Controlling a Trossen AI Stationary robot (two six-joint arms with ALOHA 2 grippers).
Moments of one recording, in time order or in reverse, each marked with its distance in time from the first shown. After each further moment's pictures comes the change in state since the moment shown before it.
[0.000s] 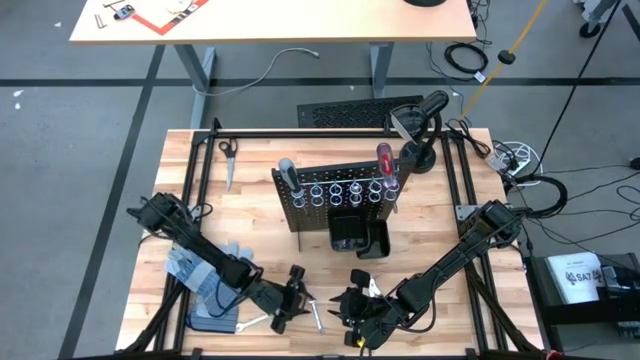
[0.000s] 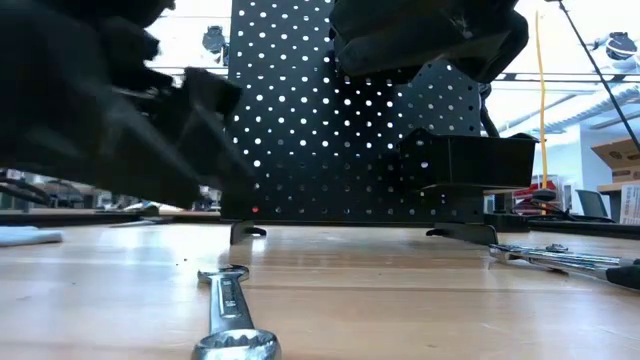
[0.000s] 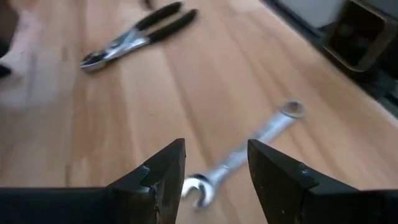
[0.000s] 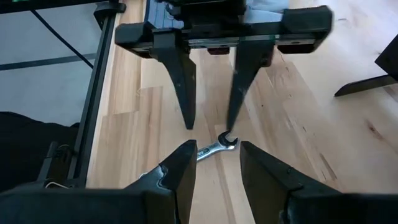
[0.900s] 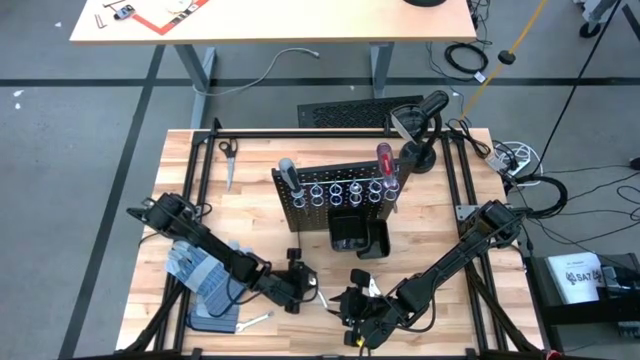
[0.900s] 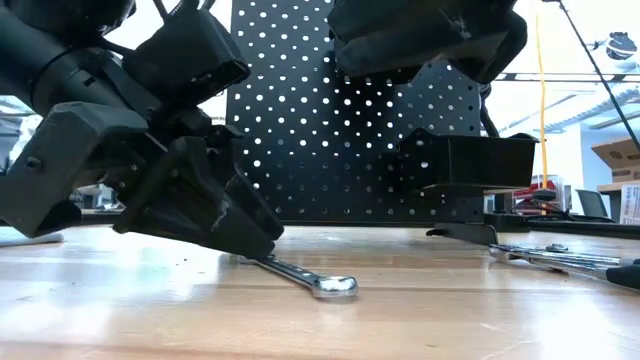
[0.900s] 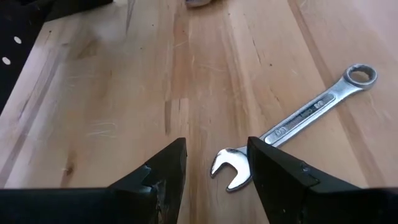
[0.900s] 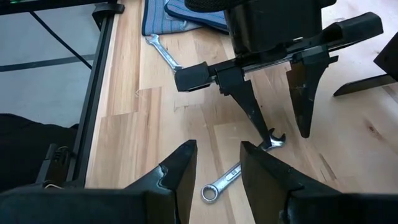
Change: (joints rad) left arm 0.064 0.051 0.007 -0.143 -0.197 -0.157; right arm -0.001 0.000 0.000 0.001 0.001 0.005
